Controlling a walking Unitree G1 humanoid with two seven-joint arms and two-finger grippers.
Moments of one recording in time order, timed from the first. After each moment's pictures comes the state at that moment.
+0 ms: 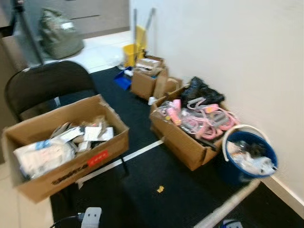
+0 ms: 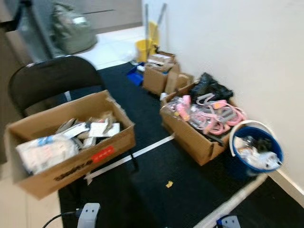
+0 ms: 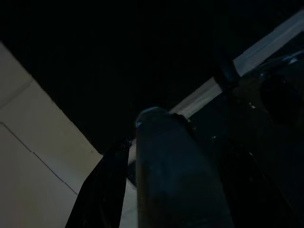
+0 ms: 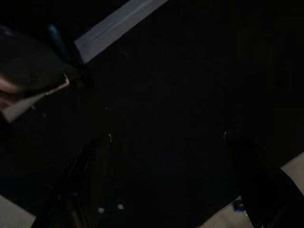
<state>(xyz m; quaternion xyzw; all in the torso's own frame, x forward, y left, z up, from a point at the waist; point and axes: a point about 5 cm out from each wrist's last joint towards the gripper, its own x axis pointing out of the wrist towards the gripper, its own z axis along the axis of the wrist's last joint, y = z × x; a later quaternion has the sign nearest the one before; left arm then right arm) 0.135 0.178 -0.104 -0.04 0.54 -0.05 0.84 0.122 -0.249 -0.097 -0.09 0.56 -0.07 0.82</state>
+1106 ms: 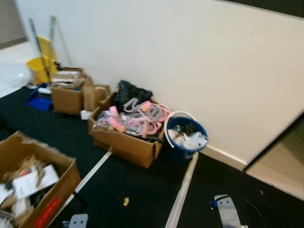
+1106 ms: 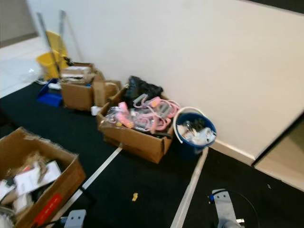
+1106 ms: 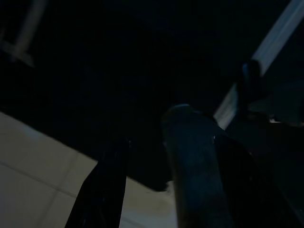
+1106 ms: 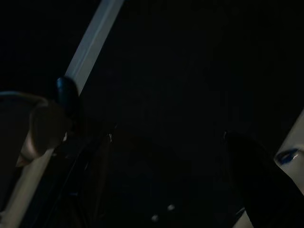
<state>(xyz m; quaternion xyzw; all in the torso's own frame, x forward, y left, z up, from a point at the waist) 0.130 0.202 -0.104 -0.05 0.55 0.02 0.83 0.175 -0.252 -0.076 -0.12 0.51 -0.06 0.85</state>
